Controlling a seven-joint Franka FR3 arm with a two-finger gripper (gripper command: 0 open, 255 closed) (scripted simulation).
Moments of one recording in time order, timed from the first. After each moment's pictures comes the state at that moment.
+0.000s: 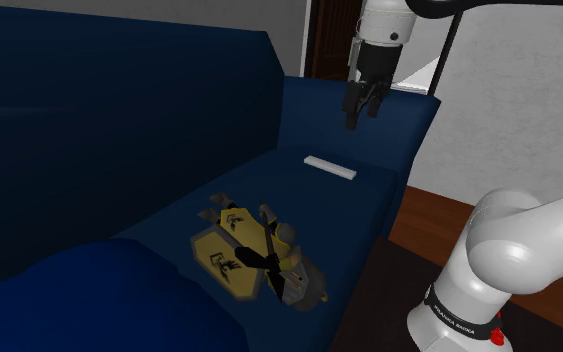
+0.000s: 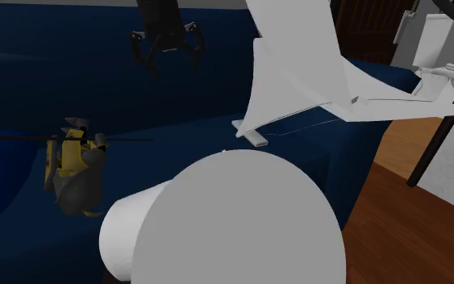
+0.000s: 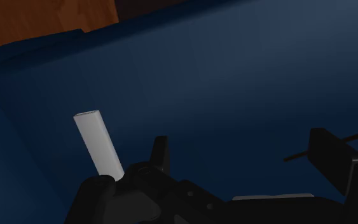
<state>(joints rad) -0.01 -0.81 0.07 -2.33 -0.10 1.60 0.11</state>
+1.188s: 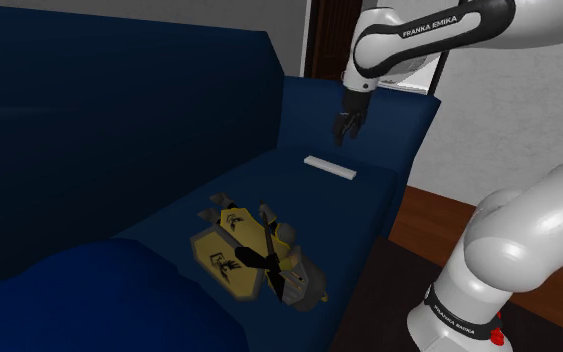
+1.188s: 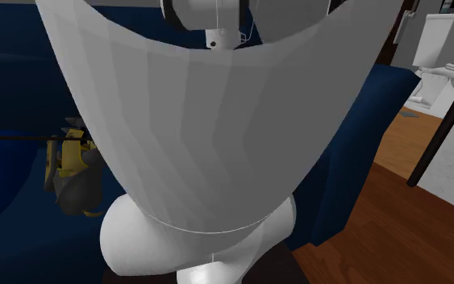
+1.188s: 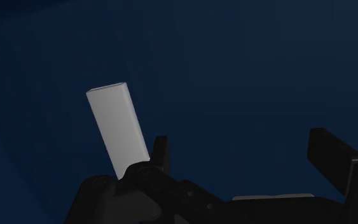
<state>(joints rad) -0.07 -0.46 -0.24 -2.36 -0.15 1.97 -0.20</state>
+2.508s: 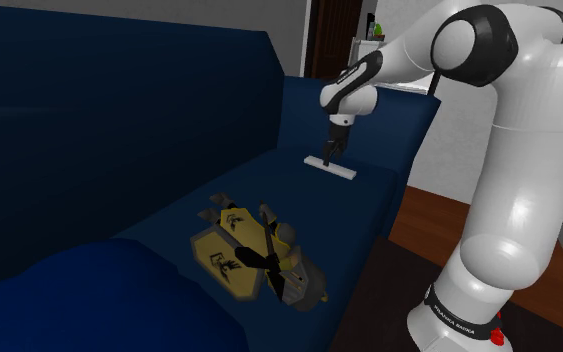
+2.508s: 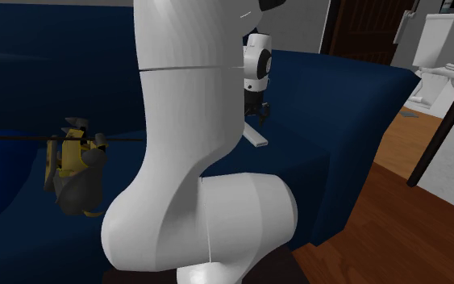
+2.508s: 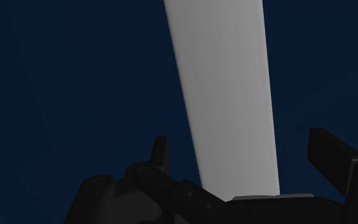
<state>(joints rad) -0.13 0.21 -0.43 -2.04 0.17 2.22 -0.64</state>
